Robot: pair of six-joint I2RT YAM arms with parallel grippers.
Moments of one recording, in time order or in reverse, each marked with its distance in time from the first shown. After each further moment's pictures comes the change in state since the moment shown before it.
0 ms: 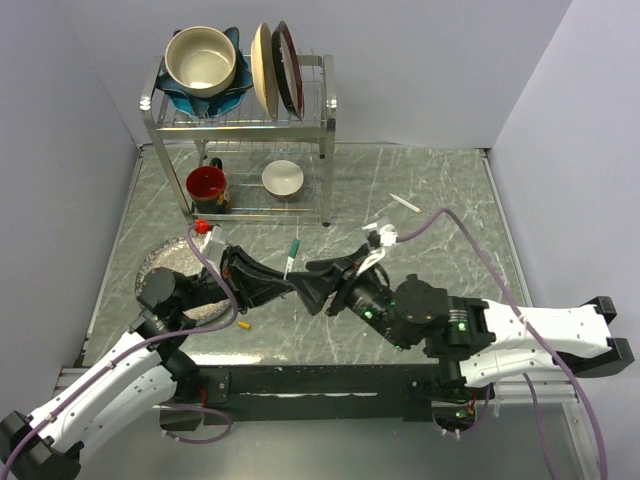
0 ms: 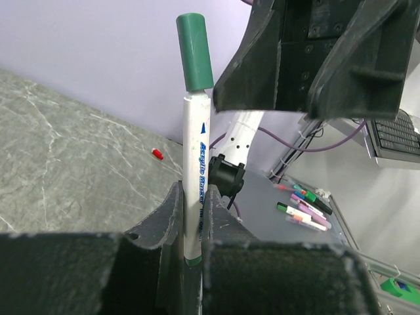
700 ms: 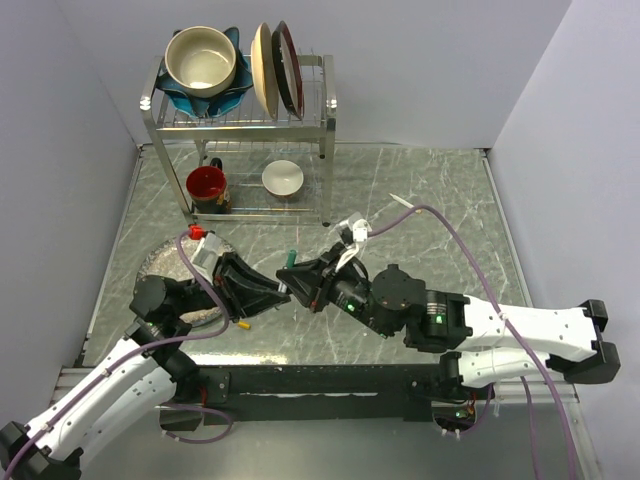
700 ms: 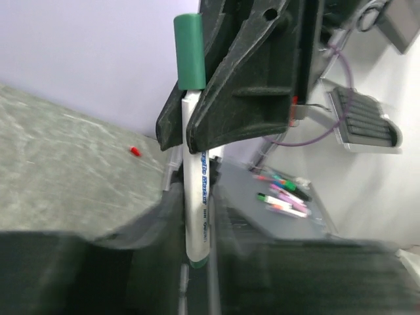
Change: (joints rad) left arm 0.006 -0.057 -0.015 0.015 0.079 -0.053; right arm -0.100 0.089 -0.008 0.061 -0.195 -0.042
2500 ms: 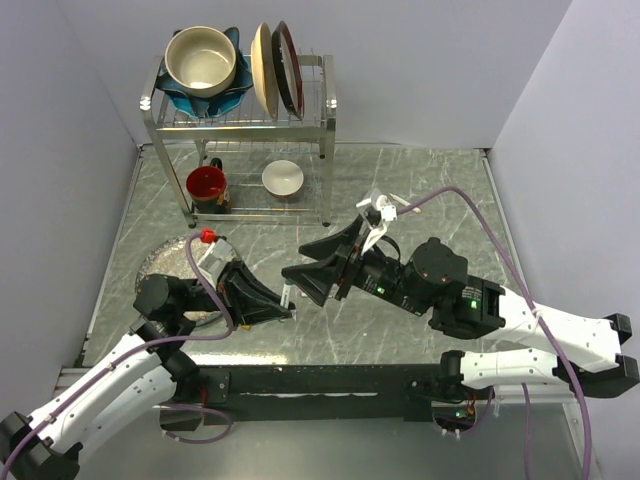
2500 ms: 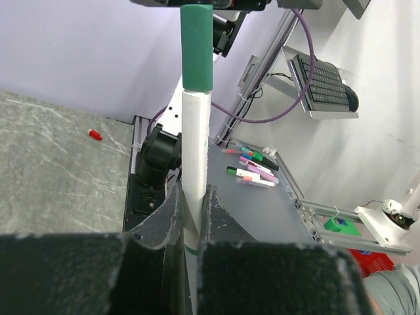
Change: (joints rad) left arm -0.018 0.047 -0.004 0.081 0.151 -0.060; right arm -0.129 -0.087 0.094 -0.087 -0.324 -0.078
